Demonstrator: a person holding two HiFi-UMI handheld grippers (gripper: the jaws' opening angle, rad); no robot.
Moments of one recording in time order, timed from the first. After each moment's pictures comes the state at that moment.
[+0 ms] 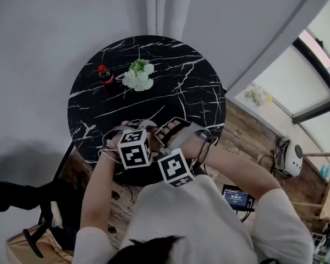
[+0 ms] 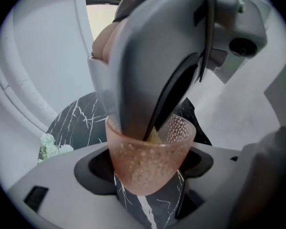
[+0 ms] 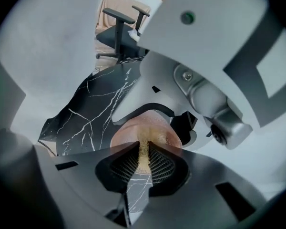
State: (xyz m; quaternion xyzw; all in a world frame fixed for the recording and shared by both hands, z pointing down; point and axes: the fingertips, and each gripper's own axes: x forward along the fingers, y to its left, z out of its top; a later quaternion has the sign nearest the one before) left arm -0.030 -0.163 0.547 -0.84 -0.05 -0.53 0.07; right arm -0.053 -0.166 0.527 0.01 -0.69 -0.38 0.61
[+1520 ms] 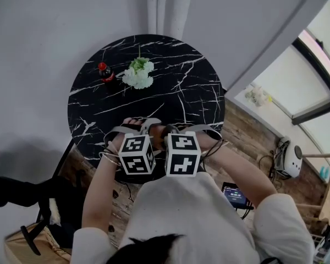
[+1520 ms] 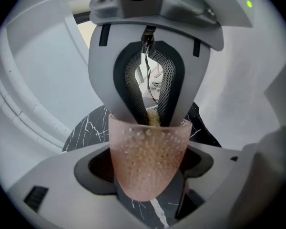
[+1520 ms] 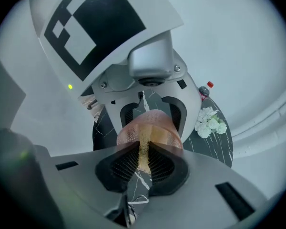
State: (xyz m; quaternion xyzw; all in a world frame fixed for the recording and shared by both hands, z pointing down) left arm -0.011 -0.161 0.525 -0.85 -0.01 -0.50 0.17; right arm -0.035 -0.143 0.509 0.08 -0.81 -0.04 0.57
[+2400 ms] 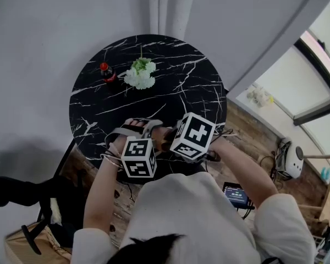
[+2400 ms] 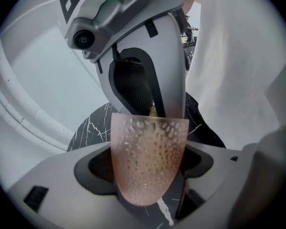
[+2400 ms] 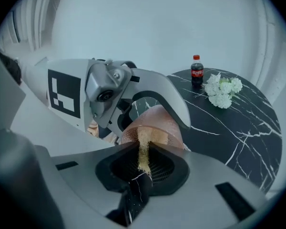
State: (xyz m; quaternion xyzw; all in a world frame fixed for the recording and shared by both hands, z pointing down) left arm -0.015 -0.162 0.527 -0.83 -0.01 -0.51 0.20; right arm -0.043 -0.136 0.501 0.06 -0.86 0.25 0.44
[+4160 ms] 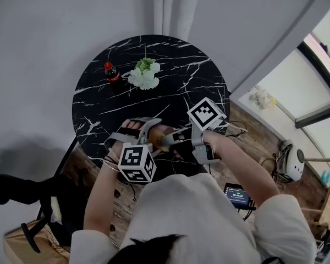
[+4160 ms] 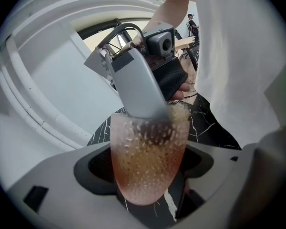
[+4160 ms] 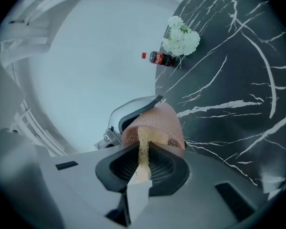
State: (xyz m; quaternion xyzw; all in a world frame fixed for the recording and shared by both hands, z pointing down) left arm -0.025 -0.176 0.509 -0.84 0.07 -0.47 0.25; right arm -0.059 -0.158 0.469 0.03 -0.71 0.69 0.13
